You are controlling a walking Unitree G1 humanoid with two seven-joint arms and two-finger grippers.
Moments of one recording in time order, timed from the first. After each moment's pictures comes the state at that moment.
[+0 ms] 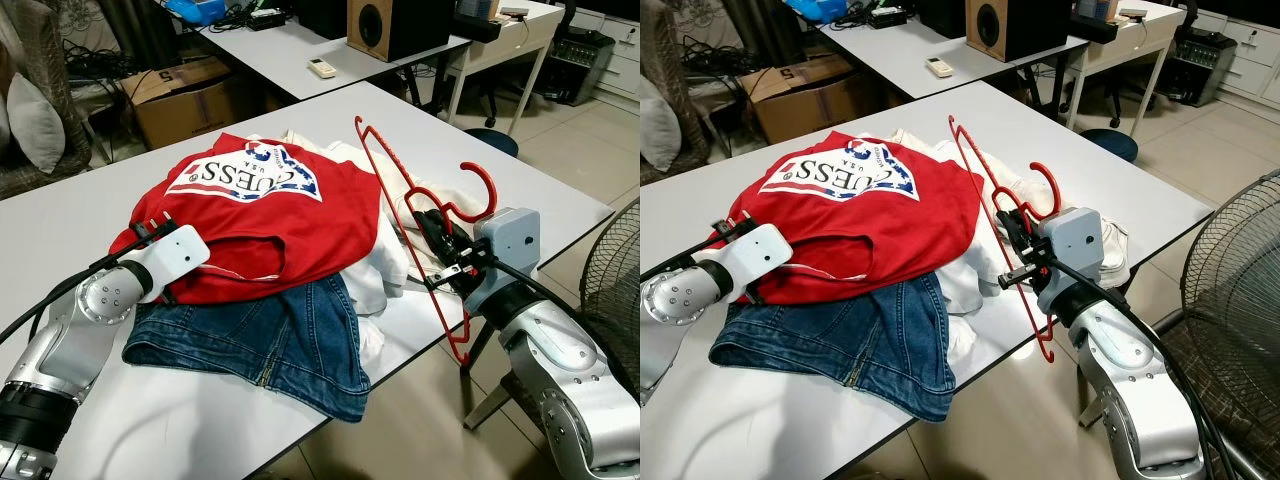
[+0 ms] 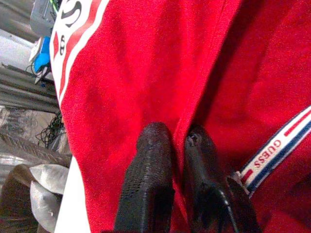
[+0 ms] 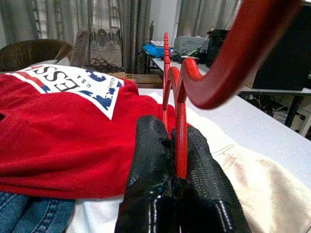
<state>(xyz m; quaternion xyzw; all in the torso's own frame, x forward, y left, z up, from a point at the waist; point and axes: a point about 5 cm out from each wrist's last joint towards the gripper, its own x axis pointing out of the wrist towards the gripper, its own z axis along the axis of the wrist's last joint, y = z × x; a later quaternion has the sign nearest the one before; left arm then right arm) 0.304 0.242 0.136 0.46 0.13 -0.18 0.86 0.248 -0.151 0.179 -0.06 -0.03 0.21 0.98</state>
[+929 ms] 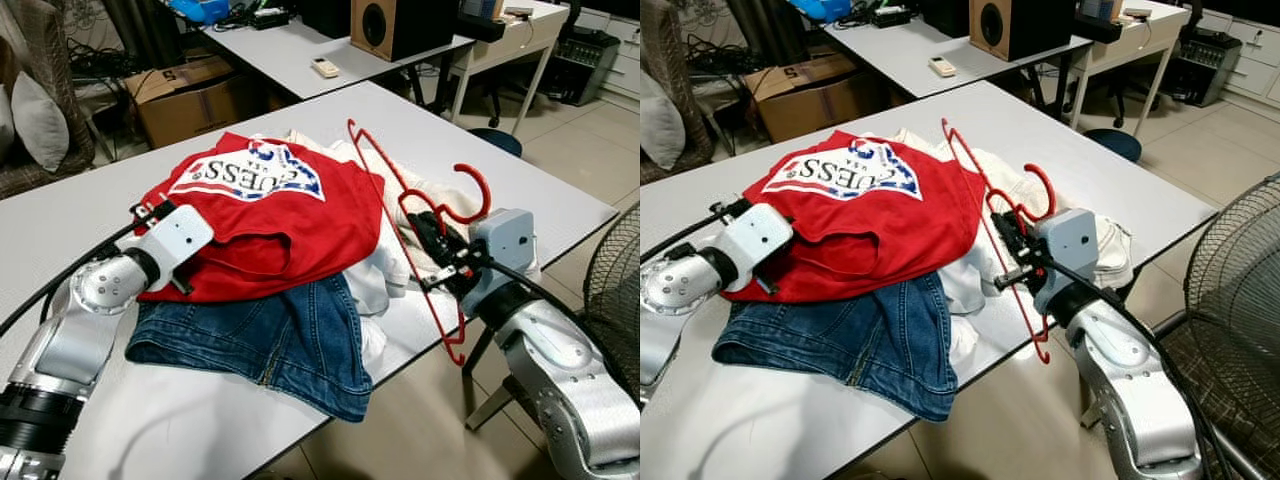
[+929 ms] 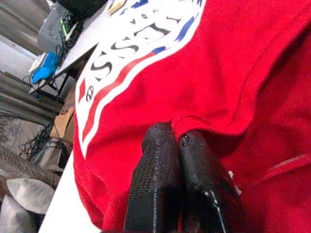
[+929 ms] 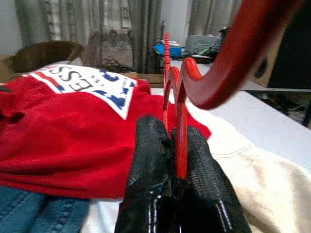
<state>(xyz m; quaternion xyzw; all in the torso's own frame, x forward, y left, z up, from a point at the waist) 0.303 0.222 0.161 0.39 0.09 -0.20 0.90 0.245 -0.147 0.178 -0.04 -0.03 0.24 0.97</state>
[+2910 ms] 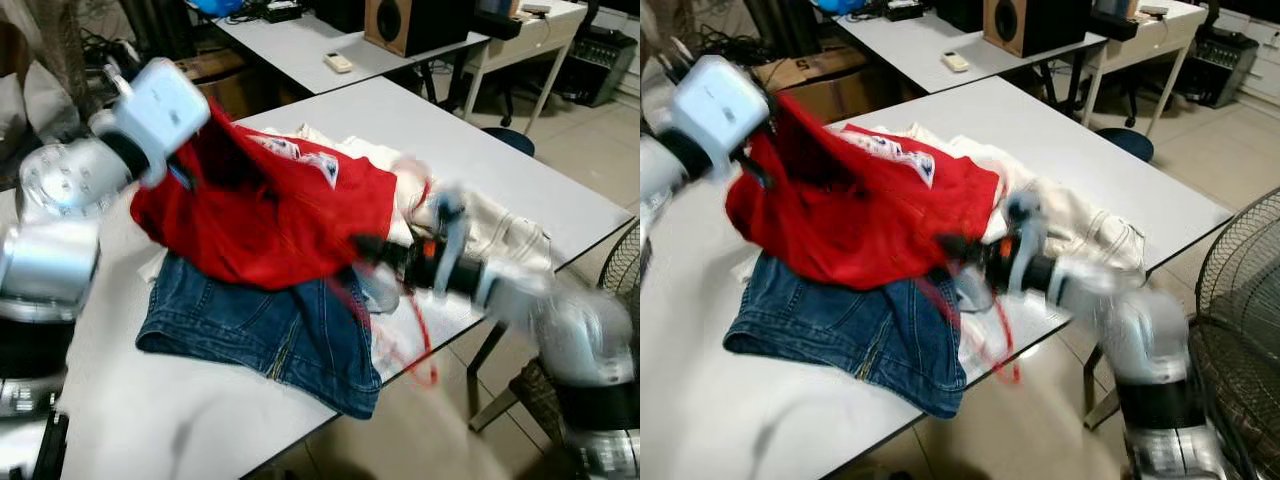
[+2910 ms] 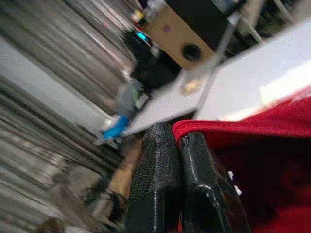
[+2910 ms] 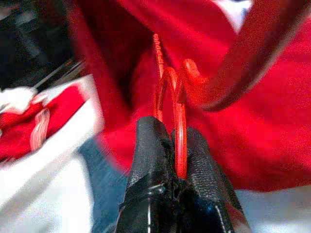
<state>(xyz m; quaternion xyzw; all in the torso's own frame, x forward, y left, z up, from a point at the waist) 0.320 0.200 0.303 0.39 -0.10 -0.14 0.90 0.303 -0.130 0.191 0.15 0.15 0.41 0.89</state>
